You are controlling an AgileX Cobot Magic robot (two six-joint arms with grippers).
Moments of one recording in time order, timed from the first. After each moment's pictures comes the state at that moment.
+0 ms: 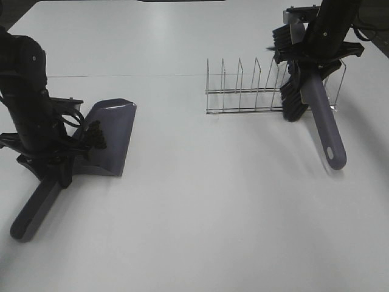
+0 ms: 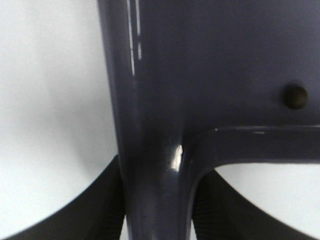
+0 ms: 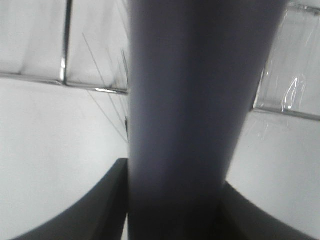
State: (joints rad) left arm -0.24 2.17 -1.35 -0.08 0.99 0.02; right arm 0.06 2.41 -2.17 0.04 1.23 -0.07
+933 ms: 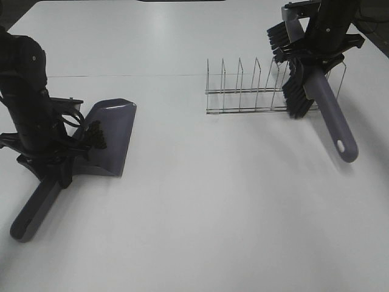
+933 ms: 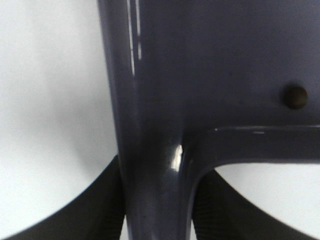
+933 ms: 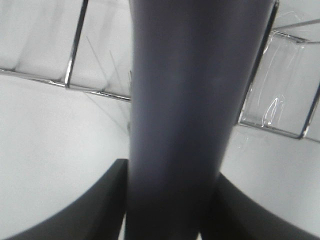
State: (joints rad) left arm -0.24 2.17 -1.35 -0.08 0.99 0.03; right arm 0.06 2.41 -2.18 0.00 1.23 -0.16
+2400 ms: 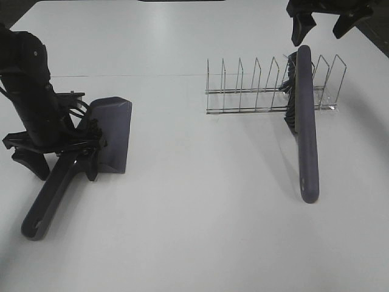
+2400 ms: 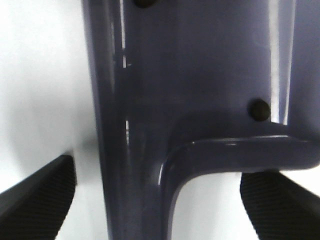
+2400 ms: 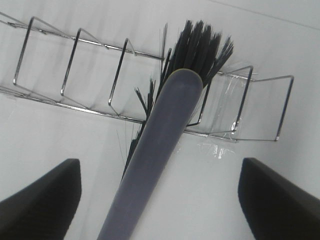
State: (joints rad) left arm -0.24 2.16 -1.38 -0.16 0.96 -0.05; right arm 0.06 2.23 -2.19 0.01 1.23 -0.15
